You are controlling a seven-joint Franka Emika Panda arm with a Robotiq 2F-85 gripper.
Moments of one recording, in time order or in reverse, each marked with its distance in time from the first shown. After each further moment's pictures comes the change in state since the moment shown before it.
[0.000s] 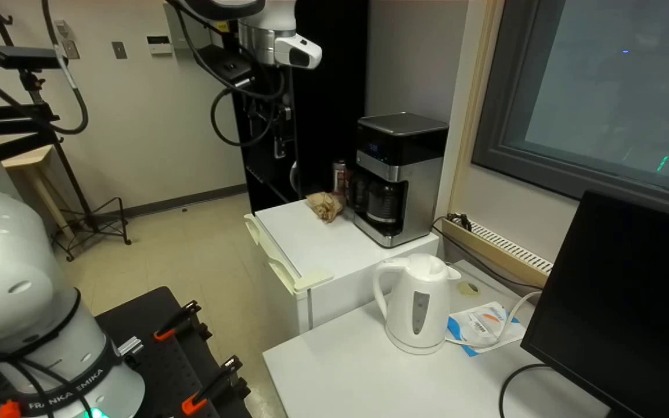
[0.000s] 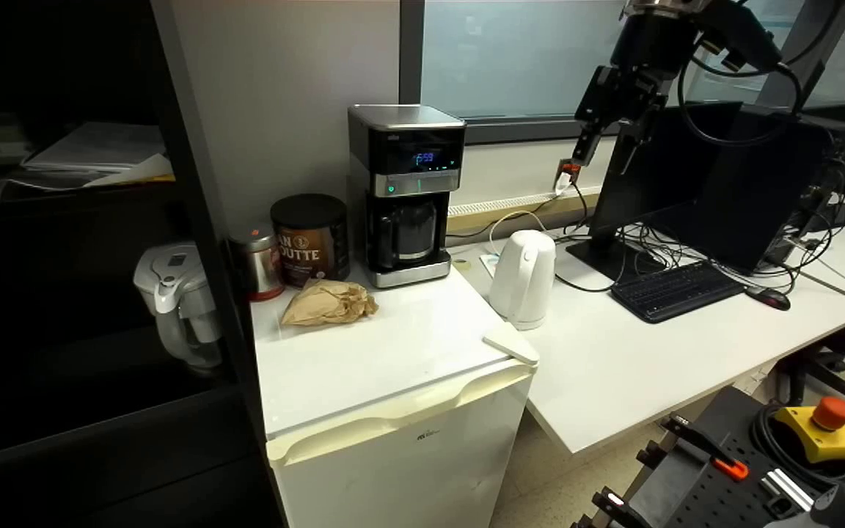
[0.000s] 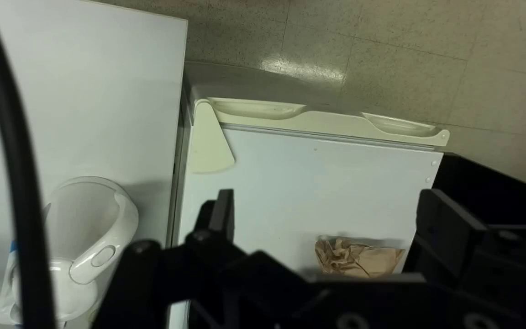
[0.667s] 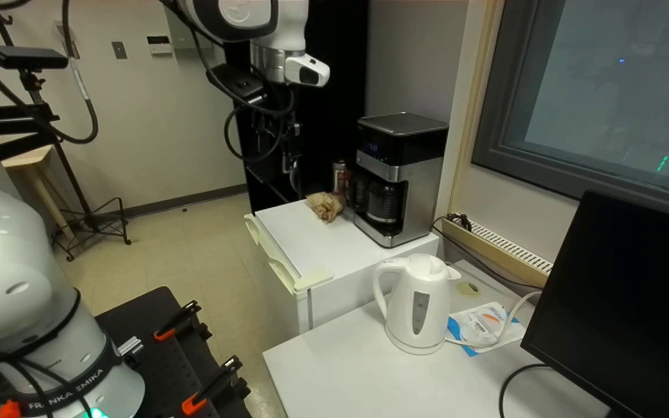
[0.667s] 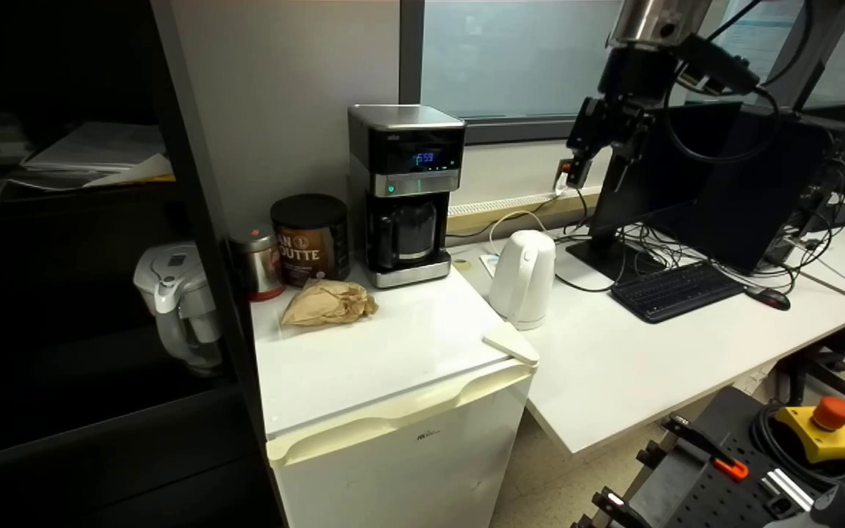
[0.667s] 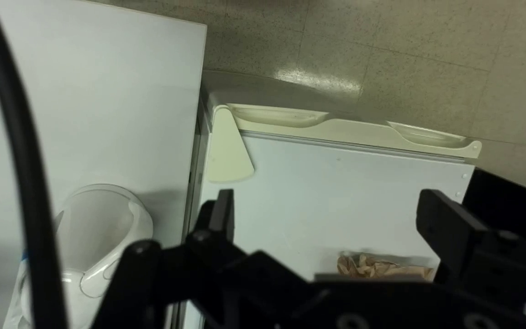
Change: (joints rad) arm -0.014 0.062 0.004 -0.017 -0.036 0.042 -0.019
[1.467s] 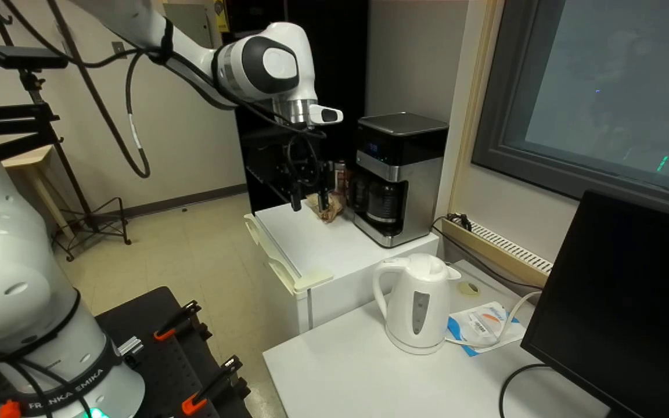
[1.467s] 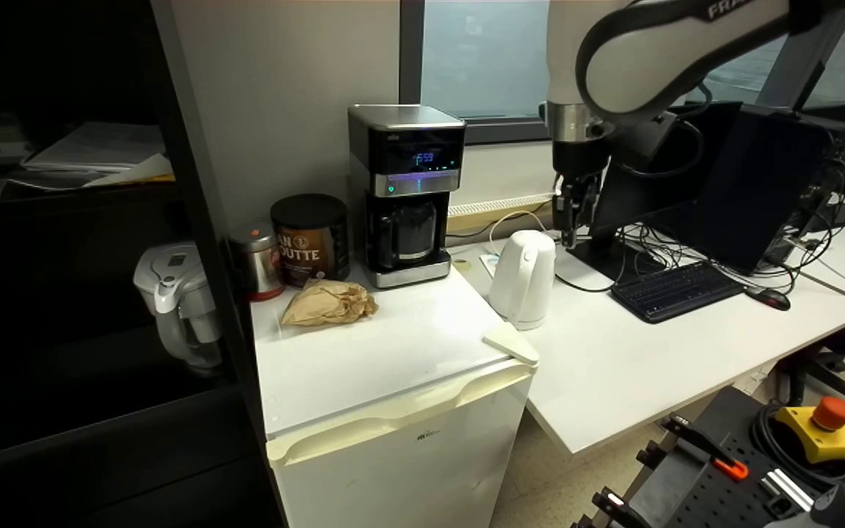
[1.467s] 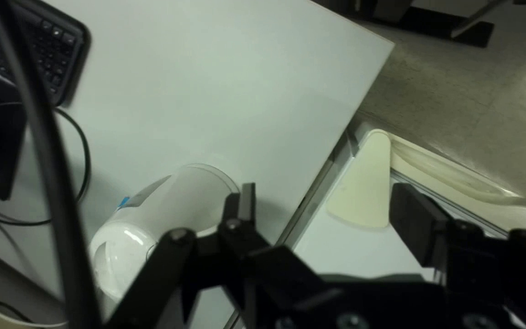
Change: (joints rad) arm -0.009 0.248 0.096 -0.002 -0.474 0.156 -0.009
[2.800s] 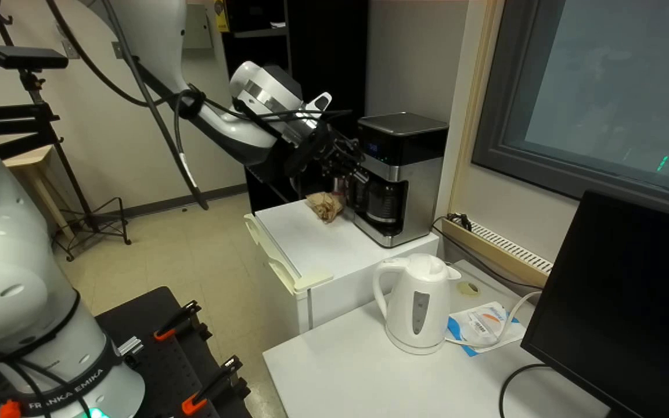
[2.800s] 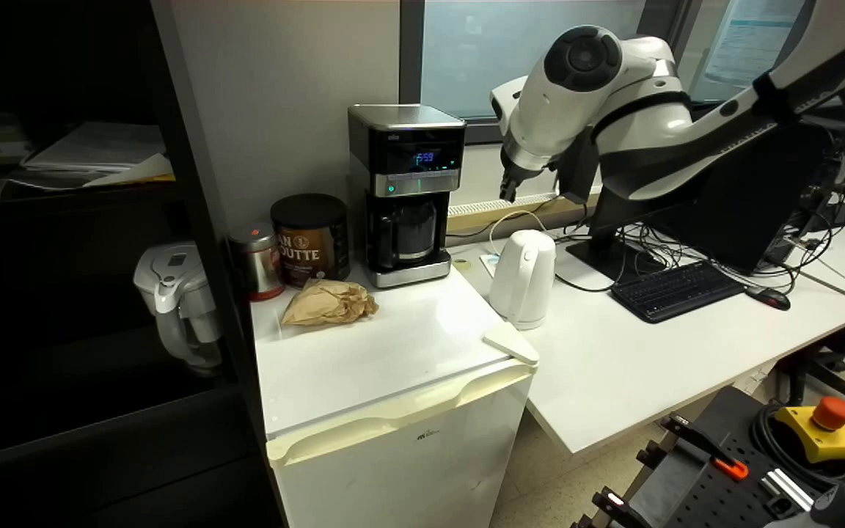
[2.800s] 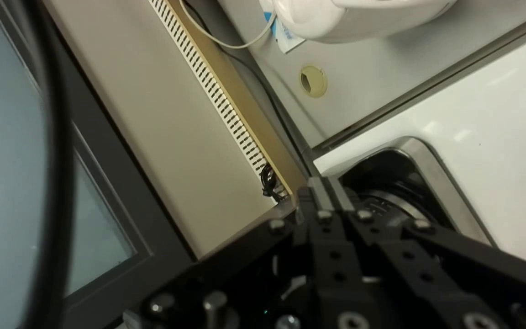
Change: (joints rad) arm -0.026 0.132 0.008 0.011 -1.050 0.590 0.598
